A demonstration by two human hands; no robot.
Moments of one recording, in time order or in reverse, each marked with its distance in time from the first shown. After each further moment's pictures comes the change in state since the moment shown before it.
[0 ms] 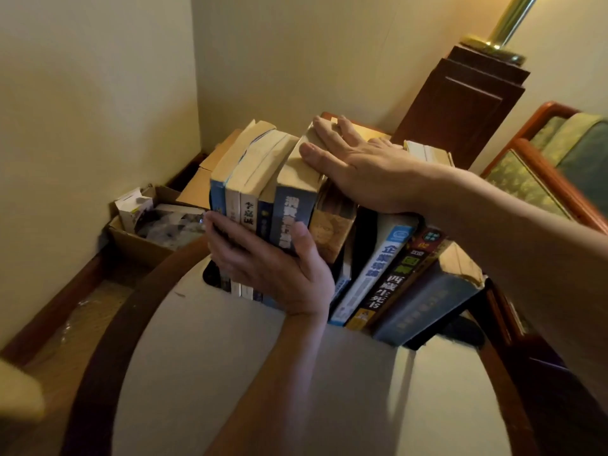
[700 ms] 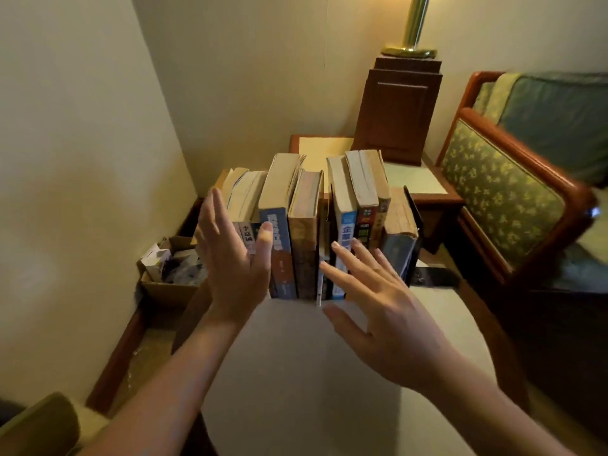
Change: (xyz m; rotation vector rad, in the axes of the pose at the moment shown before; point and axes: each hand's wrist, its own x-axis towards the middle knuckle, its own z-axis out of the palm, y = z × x) left_hand 0.098 0.018 -0.093 0.058 -0.715 0.459; right_hand -0.190 -0.055 0.114 0.354 0.527 -0.031
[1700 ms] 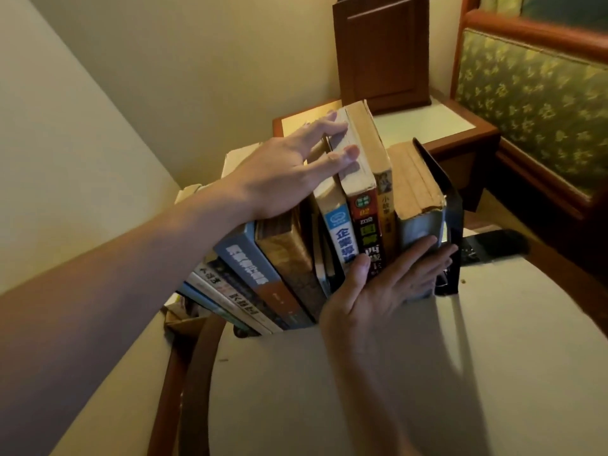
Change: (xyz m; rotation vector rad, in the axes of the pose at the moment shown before) left_hand 0.130 0.089 0.078 0.162 -1.053 0.398; right_hand 0.111 0.029 0.157 0.510 1.212 0.891
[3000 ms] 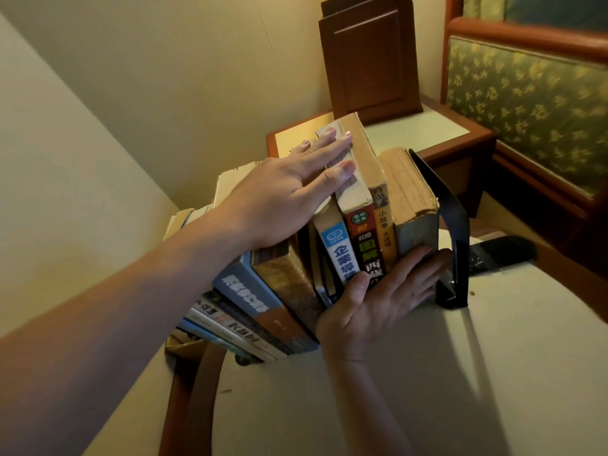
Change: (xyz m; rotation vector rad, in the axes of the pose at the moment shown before) left_hand 0.001 0.001 0.003 0.007 0.038 0.051; right_hand 0.002 0.007 0.023 -0.072 0.114 0.005
